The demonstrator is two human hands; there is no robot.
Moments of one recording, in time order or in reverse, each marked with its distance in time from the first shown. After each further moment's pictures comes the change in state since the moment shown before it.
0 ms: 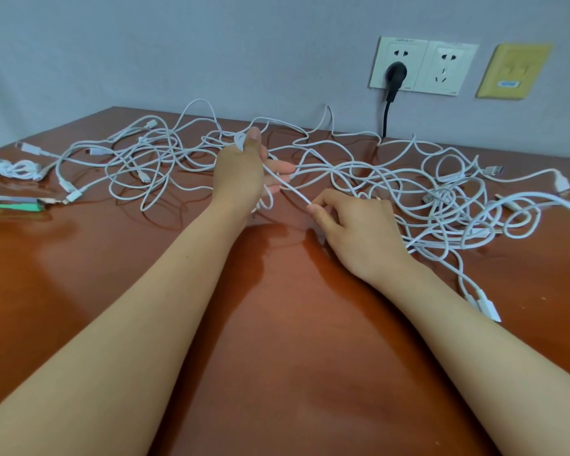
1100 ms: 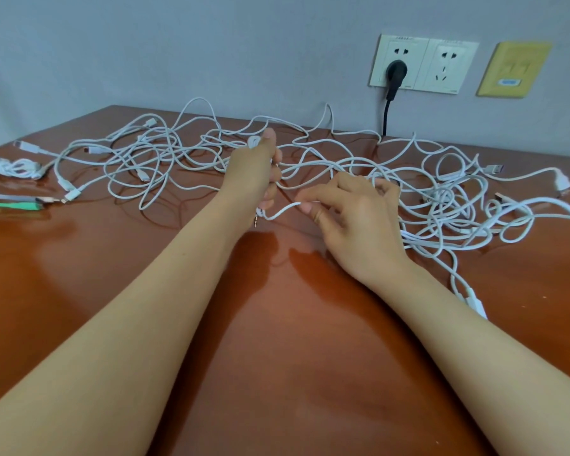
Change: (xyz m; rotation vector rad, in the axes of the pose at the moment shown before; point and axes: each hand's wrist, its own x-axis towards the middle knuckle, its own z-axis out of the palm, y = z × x) left_hand -0.005 0.006 0.005 0.094 -0.134 -0.118; right_hand -0.002 -0.005 0.006 0.066 0.281 -0.177
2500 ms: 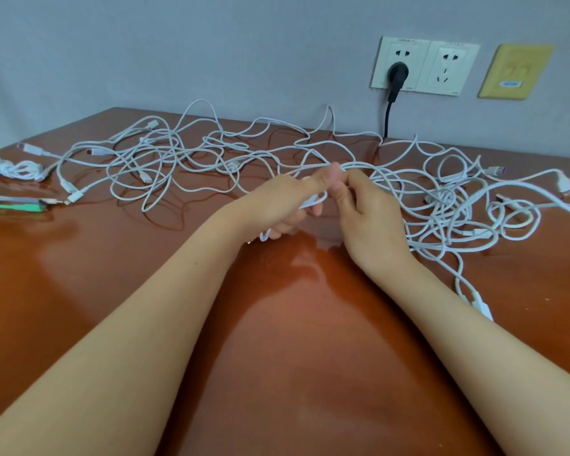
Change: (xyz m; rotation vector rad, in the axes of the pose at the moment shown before) left_hand -0.018 -0.013 0.004 0.559 -0.439 0.064; right_hand 0.005 0.010 -0.003 0.189 -0.037 0.256
